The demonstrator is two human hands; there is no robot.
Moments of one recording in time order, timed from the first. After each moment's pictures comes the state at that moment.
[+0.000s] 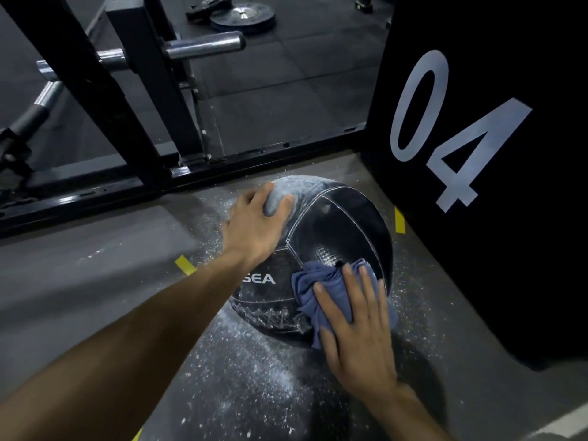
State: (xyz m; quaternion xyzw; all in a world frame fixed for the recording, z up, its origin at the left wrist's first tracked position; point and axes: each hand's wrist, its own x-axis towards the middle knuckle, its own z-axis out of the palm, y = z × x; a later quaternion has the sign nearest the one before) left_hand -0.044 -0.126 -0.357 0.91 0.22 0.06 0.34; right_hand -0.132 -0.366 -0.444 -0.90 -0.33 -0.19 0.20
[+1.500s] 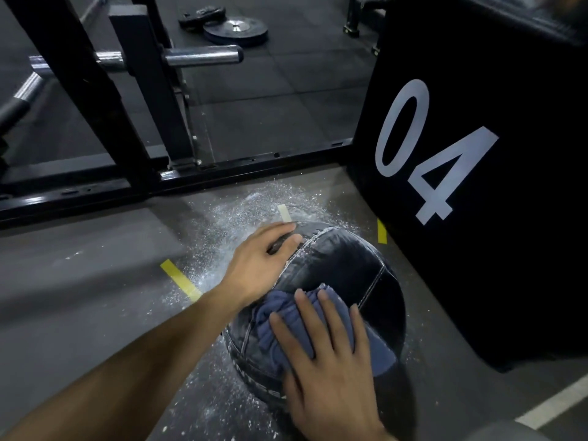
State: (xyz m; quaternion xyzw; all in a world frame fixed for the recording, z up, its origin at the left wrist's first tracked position) left_hand -0.090 -0.141 -0.359 0.88 0.11 0.02 0.47; right_hand -0.193 -0.343 -0.373 -0.93 -0.34 -0.12 0.08
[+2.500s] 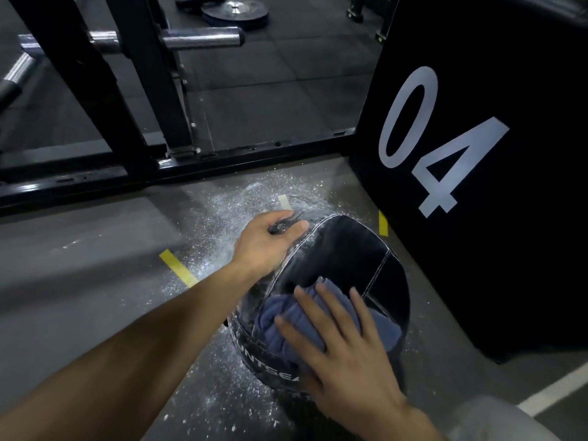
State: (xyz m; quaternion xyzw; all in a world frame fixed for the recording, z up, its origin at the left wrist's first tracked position) left_hand -0.067 -0.146 -0.367 0.79 0.21 0.00 0.57; right_hand -0.170 -0.366 -0.367 -0.89 -0.44 -0.09 0.04
